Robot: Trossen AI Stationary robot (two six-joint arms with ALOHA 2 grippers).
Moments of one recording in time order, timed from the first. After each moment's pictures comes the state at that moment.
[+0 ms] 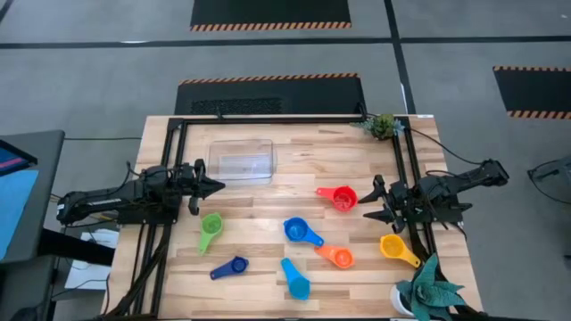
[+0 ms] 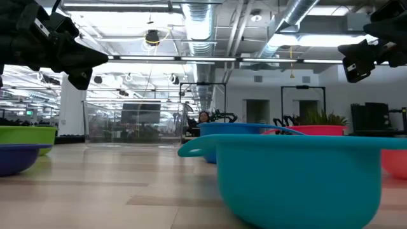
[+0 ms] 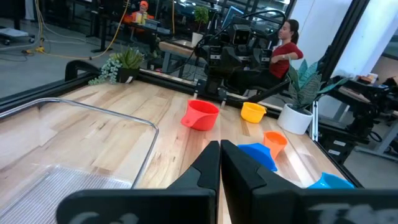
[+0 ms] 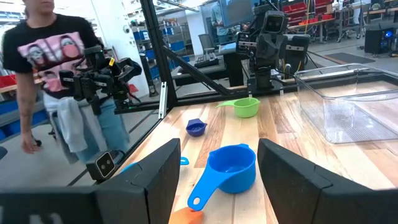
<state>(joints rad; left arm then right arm) 0.19 0.07 0.02 0.03 0.14 -0.27 0.31 0.03 0.00 0.04 0.11 0.21</state>
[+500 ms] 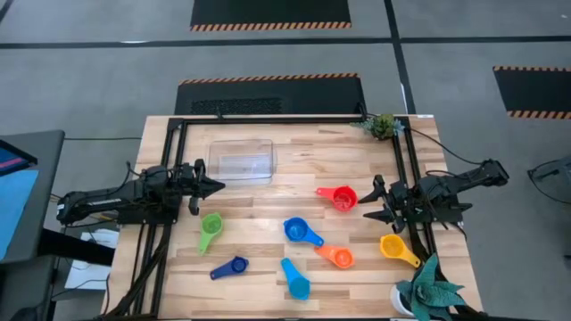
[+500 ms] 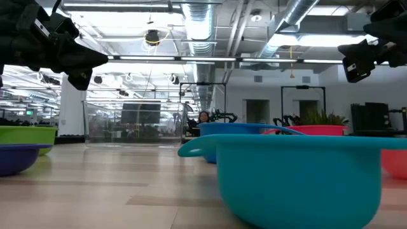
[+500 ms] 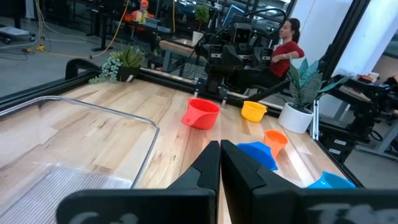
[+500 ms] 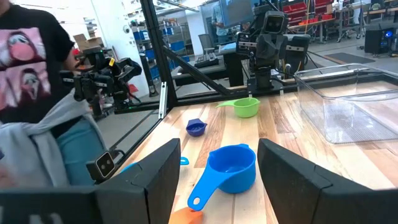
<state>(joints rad) 0.19 0.07 0.02 0.02 0.14 -0.27 0.31 0.03 0.01 0.04 0.11 0.21</state>
